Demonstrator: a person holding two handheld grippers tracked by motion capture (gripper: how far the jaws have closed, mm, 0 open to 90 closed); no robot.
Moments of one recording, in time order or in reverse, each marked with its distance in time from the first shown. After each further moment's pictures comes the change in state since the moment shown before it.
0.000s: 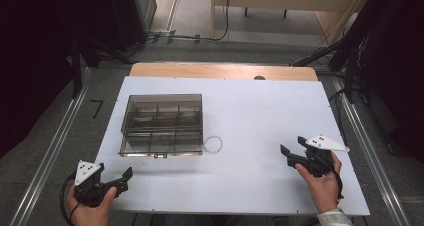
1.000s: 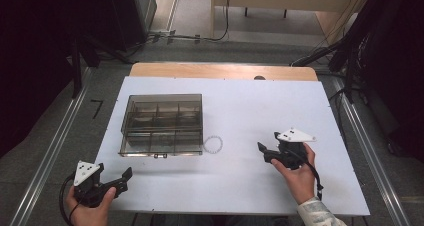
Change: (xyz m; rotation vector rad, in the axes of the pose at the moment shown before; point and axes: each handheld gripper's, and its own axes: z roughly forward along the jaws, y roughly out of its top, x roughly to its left) left arm 0.001 0.000 -0.001 -0.002 -0.004 -0.006; right arm 0.046 0.023 0.039 0.051 0.059 -0.098
